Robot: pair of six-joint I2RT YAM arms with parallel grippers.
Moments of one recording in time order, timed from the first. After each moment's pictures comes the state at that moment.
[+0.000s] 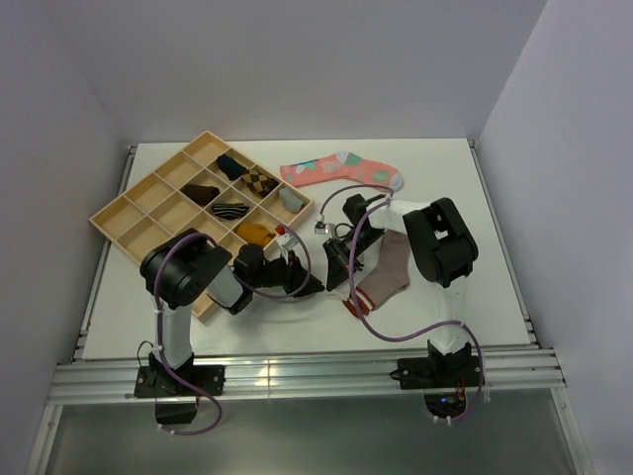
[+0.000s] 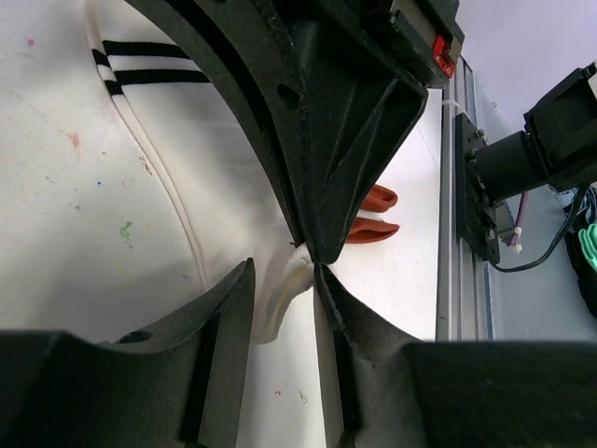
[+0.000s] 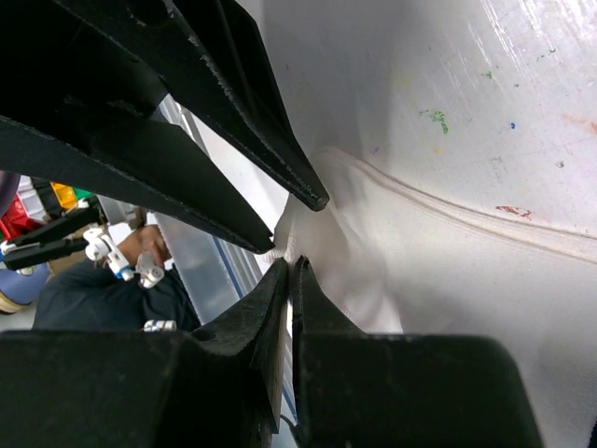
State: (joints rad) left arm -0.64 1.98 0.49 1.27 0.74 -0.57; right arm 0.43 2.05 1.27 -0.87 -0.97 -0.27
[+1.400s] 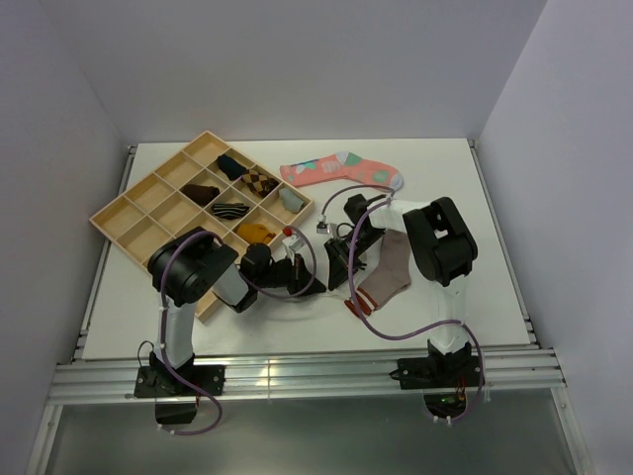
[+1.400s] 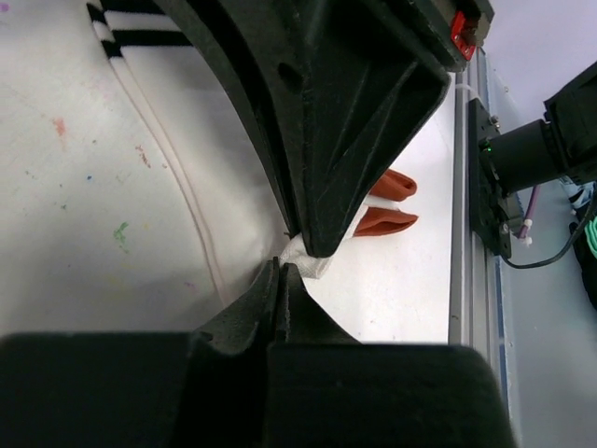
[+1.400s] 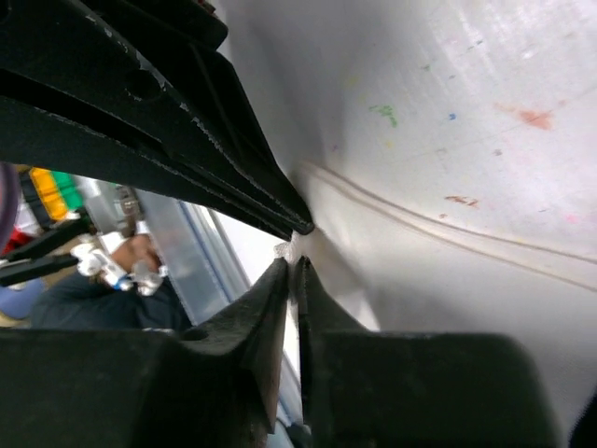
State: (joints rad) left arm -0.67 2.03 0.53 1.22 0.75 -0.56; right arm 0.42 2.07 1.27 -0.86 -0.94 -0.26
